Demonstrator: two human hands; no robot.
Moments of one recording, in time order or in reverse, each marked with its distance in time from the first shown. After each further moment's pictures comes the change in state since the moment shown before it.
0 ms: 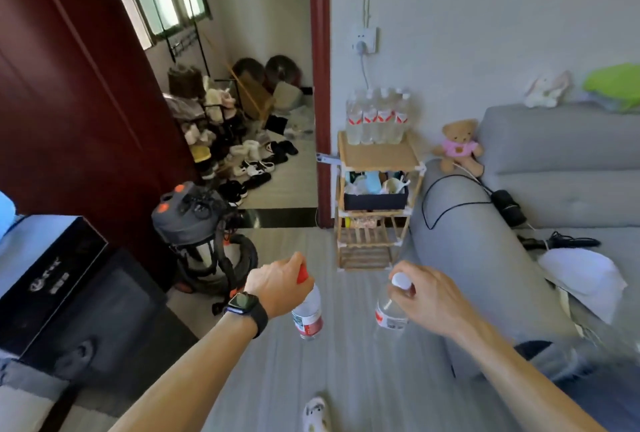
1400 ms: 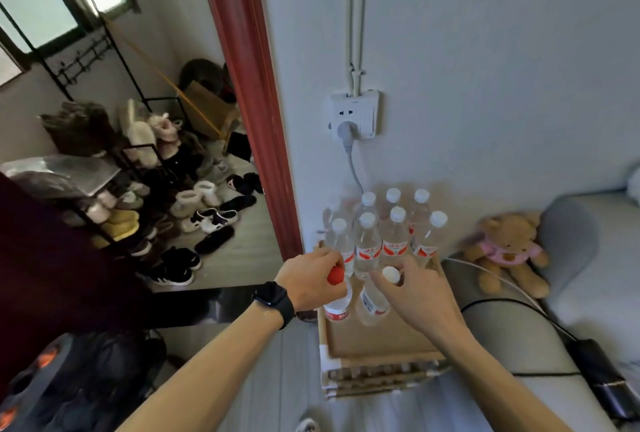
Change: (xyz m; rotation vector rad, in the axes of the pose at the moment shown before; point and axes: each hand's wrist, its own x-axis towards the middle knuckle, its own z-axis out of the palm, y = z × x) left_hand 0.730 0.042 -0.068 -0.161 -0.097 0.311; right_hand 0.687 0.155 -0.062 0.158 0.154 0.259
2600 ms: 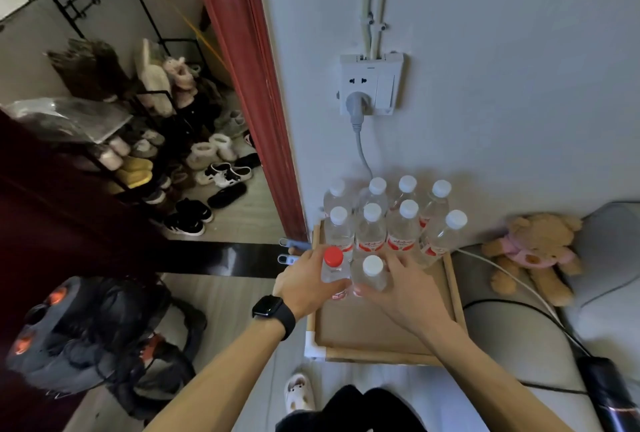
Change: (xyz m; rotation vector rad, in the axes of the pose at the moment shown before) left_hand 0.025 0.001 0.065 -0.305 0.026 -0.447; right_hand 0.052 0.047 0.033 -0.023 -0.300 -0.122
